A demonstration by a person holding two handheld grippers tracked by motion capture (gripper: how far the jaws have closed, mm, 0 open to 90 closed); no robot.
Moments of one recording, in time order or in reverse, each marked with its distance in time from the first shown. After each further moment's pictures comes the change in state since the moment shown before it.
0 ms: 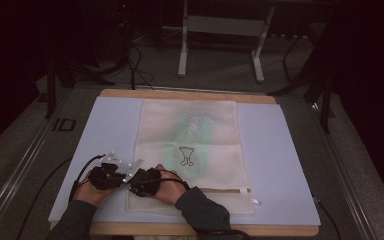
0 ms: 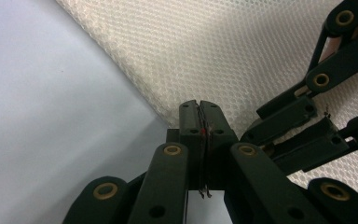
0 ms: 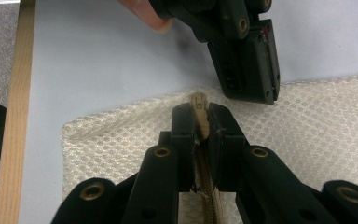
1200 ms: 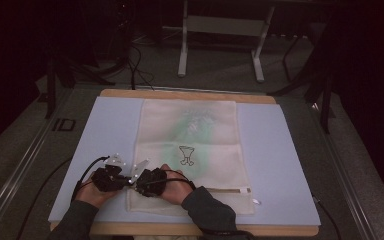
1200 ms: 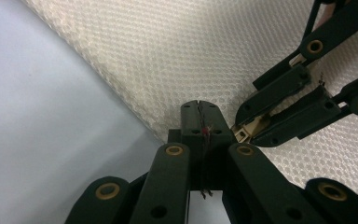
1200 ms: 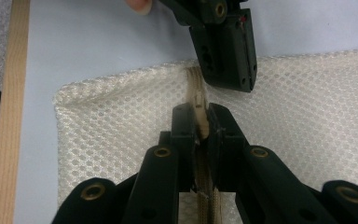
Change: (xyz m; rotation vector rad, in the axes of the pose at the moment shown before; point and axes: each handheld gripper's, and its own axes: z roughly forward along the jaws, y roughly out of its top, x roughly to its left) left arm -0.008 0.004 0.004 0.039 -0.029 0.027; right arm -0.001 -0.011 -0.010 0.025 -0.016 -0.023
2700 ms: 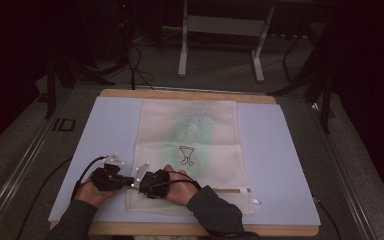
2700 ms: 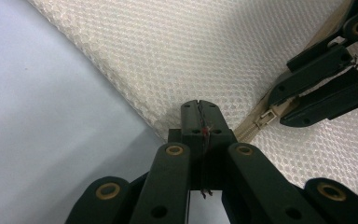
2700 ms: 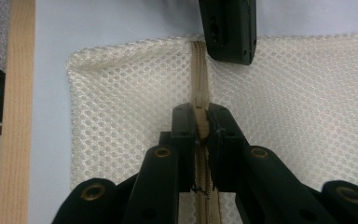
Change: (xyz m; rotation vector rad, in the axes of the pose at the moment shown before) left arm 0.004 -0.002 0.000 -0.012 -0.027 -0.007; right arm 0.008 -0.003 -0.015 0.066 -0.035 -0.054
